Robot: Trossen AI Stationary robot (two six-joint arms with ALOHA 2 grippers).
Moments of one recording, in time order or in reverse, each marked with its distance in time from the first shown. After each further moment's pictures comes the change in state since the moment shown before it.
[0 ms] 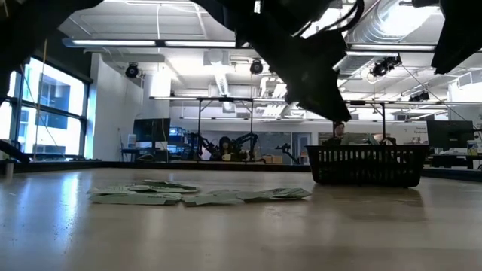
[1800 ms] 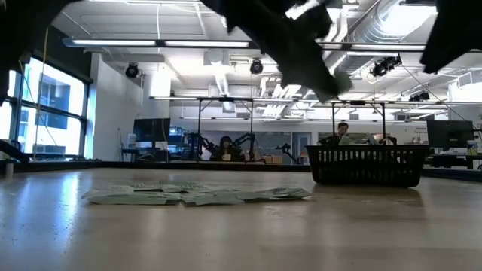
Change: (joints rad) left arm 0.025 -0.110 -0.027 -0.053 0.149 -0.029; right arm 0.007 0.051 -0.020 0.188 0.030 -0.059
